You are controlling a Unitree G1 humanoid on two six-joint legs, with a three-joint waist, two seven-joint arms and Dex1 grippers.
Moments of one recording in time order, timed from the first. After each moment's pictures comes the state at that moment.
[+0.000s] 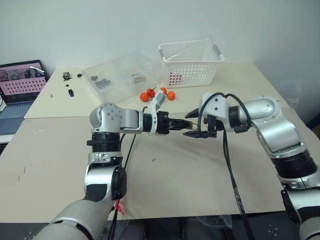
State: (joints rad) left arm -1.00 0.08 0.32 0.33 -0.75 1.59 -0.41; right arm -0.77 -0.76 0.26 -0.17 0.14 0.52 1.18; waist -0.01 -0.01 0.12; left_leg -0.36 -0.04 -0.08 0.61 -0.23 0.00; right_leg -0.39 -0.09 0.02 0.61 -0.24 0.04
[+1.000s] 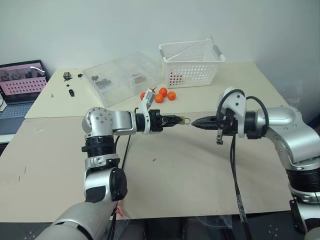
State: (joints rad) left arm -0.97 0.06 0.48 0.29 -0.79 1.61 -0.28; right arm -0.63 -0.78 0.07 -0.33 0.36 0.73 1.03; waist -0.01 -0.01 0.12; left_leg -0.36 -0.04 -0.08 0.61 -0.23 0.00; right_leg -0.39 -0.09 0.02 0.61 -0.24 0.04
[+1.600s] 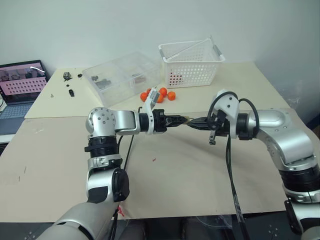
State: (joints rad) left arm -0.97 0.05 0.43 0.27 -0.89 1.61 -0.22; right arm -0.62 -0.76 0.11 -0.29 0.33 0.69 0.97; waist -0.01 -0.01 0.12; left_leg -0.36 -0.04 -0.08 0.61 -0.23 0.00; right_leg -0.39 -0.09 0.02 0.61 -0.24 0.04
